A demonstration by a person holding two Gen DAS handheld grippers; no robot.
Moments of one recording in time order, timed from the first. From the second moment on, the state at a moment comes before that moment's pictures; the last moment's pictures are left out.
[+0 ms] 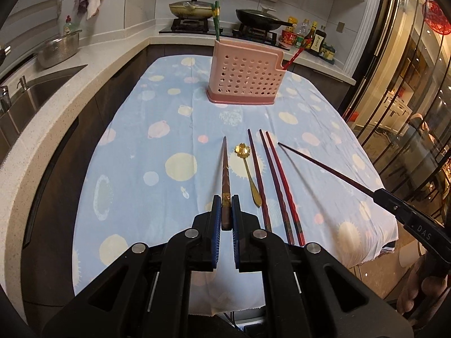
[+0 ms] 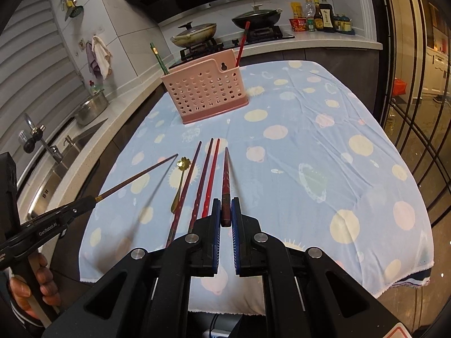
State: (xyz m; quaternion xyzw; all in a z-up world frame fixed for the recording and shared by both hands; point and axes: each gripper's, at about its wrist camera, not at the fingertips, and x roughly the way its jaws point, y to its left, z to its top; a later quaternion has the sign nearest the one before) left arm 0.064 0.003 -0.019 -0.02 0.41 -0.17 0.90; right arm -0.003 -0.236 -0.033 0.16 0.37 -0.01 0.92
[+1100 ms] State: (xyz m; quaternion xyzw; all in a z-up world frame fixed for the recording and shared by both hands) left arm 0.125 -0.025 0.080 0.00 0.31 -0.18 0.94; right arm 0.042 -0.259 0.064 0.15 0.24 -0.01 0.96
